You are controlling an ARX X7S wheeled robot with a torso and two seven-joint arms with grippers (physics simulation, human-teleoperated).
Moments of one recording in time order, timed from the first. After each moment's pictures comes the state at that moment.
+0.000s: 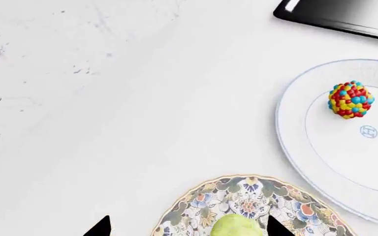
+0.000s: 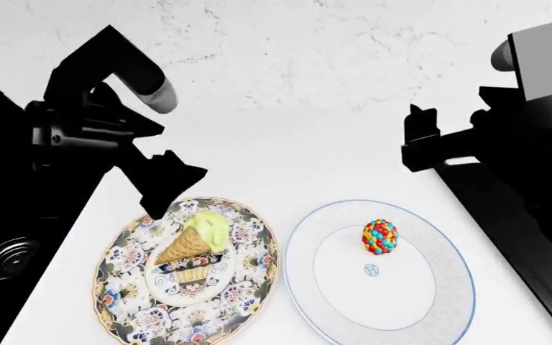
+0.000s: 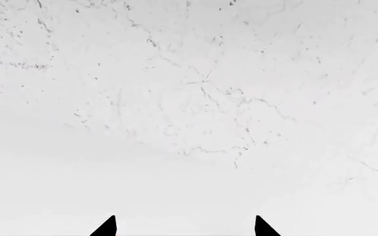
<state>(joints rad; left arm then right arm) -1.51 -0.71 0.62 0.14 -1.11 -1.53 0.28 1.10 0.64 -0.07 -0.41 1.27 1.49 0.62</state>
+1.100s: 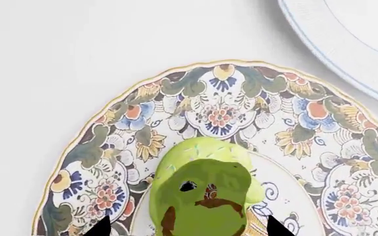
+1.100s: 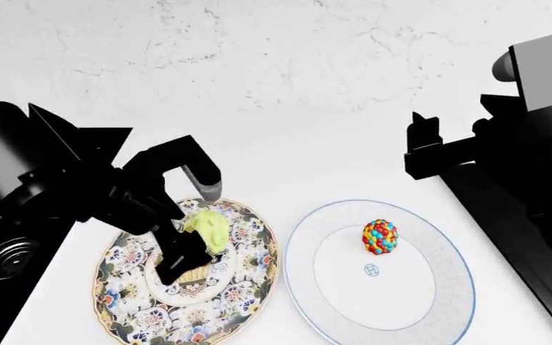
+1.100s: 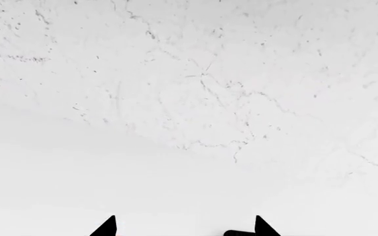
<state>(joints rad) -1.54 -0.63 1.20 -0.07 -0.96 -1.36 0.58 1.06 0.71 -0.12 -0.41 1.31 1.39 0.63</state>
